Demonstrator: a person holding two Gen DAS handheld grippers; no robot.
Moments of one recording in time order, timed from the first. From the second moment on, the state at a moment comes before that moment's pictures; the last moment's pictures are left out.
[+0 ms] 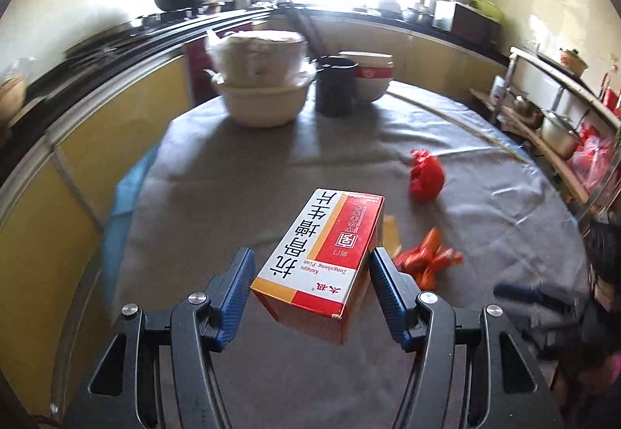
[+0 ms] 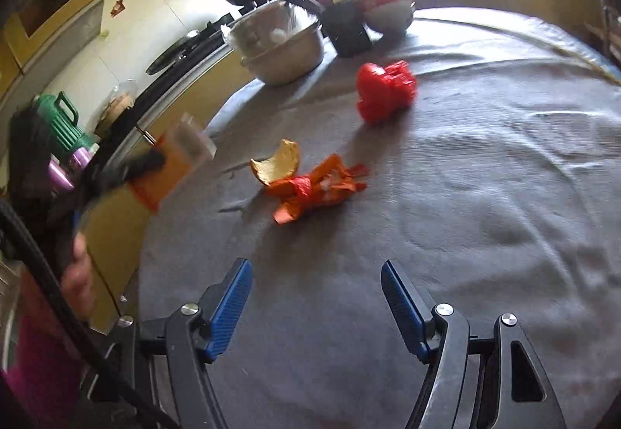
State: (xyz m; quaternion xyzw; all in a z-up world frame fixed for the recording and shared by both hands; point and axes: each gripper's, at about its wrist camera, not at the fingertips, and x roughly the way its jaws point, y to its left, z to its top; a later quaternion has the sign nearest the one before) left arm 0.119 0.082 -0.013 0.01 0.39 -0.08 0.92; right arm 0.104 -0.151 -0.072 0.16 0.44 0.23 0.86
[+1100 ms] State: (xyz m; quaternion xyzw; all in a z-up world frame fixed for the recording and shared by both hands) left arm 0.065 0.108 -0.054 -0.12 0.42 -0.09 0.89; right arm 0.165 -0.137 -0.067 0.20 0.43 0.13 0.87
